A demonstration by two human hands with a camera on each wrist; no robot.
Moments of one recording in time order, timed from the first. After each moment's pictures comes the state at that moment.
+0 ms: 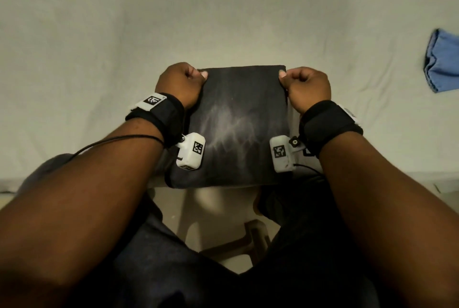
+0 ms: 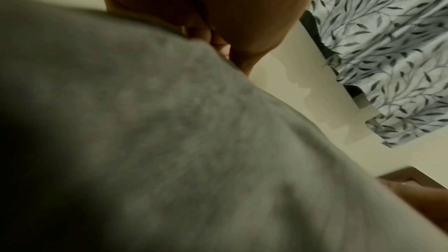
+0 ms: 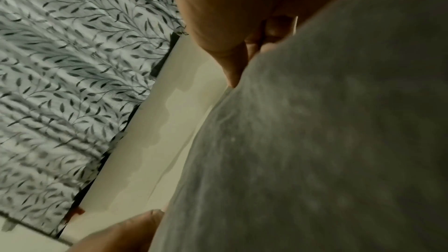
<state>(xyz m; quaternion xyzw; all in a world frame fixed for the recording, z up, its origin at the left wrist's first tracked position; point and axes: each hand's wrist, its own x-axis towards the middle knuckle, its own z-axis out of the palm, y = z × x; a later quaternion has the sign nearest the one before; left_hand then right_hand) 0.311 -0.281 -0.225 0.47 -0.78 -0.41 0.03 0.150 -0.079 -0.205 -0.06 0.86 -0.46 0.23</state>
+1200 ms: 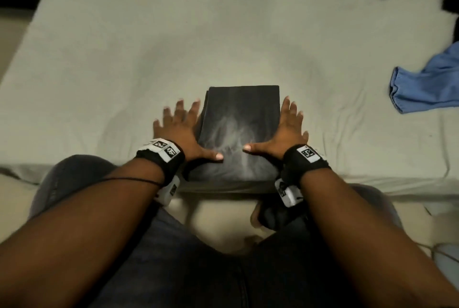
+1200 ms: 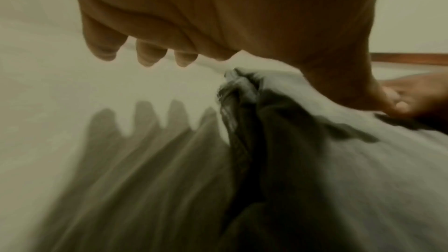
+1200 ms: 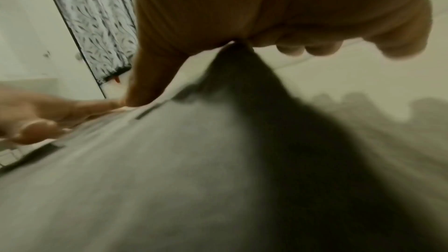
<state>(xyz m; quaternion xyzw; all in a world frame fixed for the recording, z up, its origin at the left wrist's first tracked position) 0.428 -0.236 -0.186 0.34 -0.89 -0.22 -0.22 0.240 -0.030 -0.188 -0.24 0.92 -0.15 0.28</state>
